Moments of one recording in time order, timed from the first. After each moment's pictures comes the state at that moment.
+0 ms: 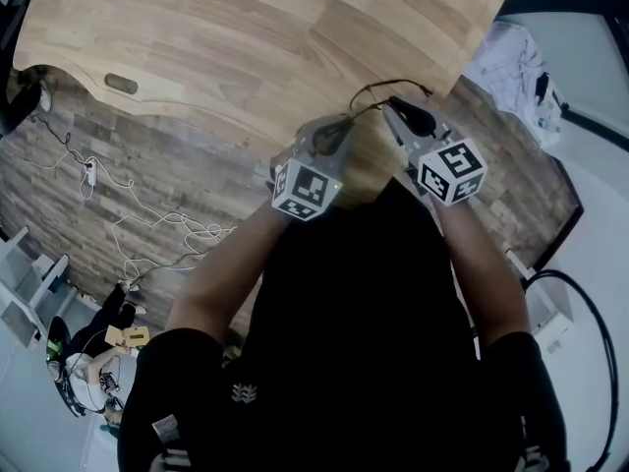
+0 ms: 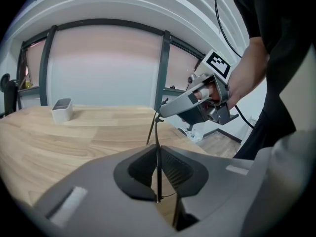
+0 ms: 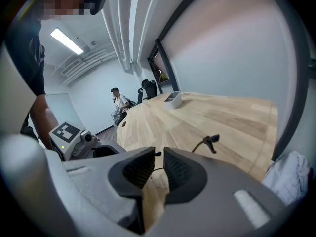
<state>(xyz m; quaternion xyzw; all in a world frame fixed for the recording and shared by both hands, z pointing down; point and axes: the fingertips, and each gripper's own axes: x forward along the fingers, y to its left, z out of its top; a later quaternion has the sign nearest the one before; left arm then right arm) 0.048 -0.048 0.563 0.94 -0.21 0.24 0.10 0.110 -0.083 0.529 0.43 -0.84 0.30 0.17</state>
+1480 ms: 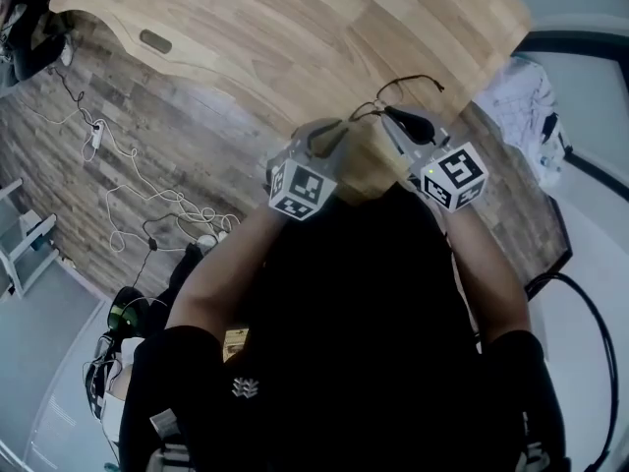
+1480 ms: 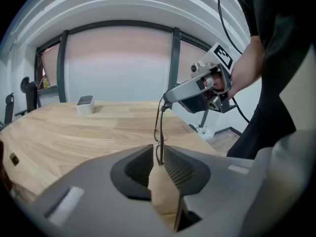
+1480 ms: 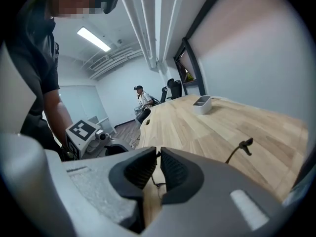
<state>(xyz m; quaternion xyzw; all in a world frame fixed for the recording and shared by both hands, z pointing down) -0.008 -0.027 0.557 0.91 -0.29 0.27 0.11 0.052 -0.063 0.493 0.31 -0.90 0.24 0.18</state>
